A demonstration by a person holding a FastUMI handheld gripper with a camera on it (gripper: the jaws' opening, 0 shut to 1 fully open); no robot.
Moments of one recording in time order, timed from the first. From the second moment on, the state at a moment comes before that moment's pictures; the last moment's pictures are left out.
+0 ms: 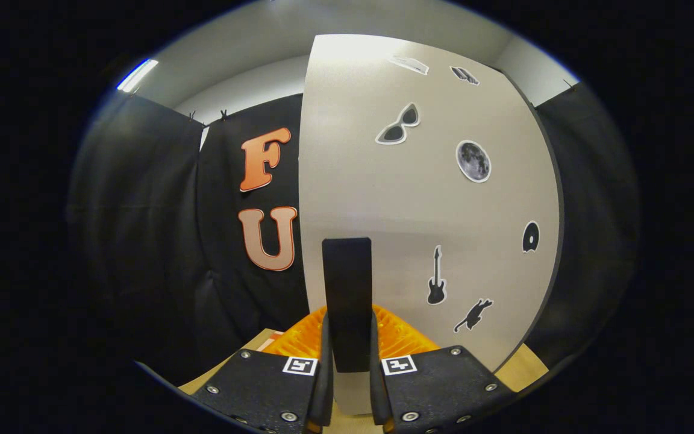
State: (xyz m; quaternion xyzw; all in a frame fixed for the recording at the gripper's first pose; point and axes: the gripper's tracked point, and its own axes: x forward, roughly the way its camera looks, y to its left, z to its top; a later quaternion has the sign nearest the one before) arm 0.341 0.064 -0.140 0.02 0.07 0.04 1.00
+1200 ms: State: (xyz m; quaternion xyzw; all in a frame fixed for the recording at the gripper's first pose) arm 0.267 0.004 -0.132 0.03 0.07 0.12 0.99
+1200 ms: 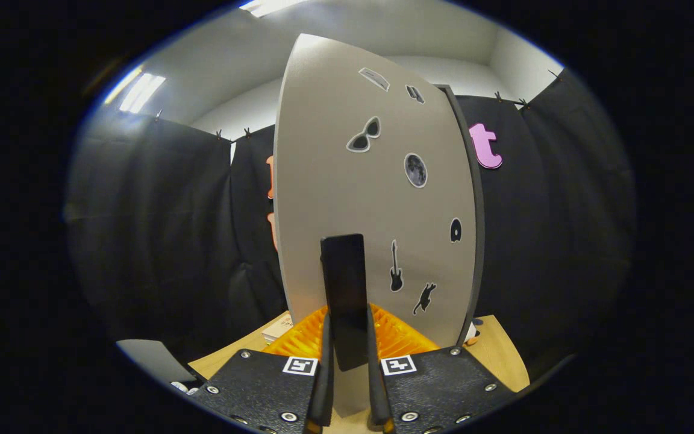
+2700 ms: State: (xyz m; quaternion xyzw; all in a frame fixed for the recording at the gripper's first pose) arm 0.235 -0.132 -0.136 0.03 0.07 -0.04 1.00
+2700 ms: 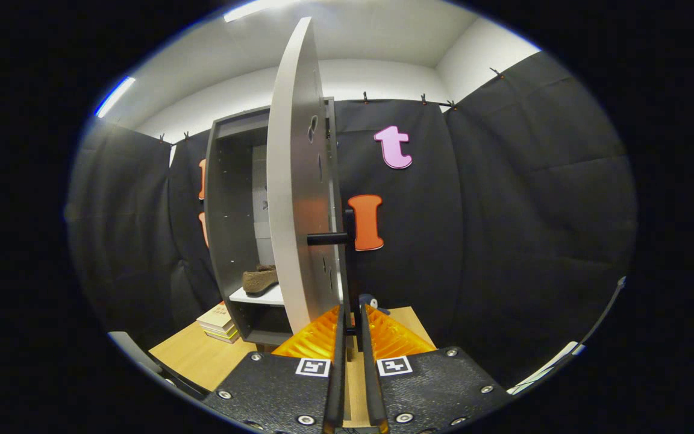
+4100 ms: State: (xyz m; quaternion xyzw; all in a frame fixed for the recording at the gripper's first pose) arm 0.223 -0.019 -0.269 0.00 0.22 -0.10 0.97
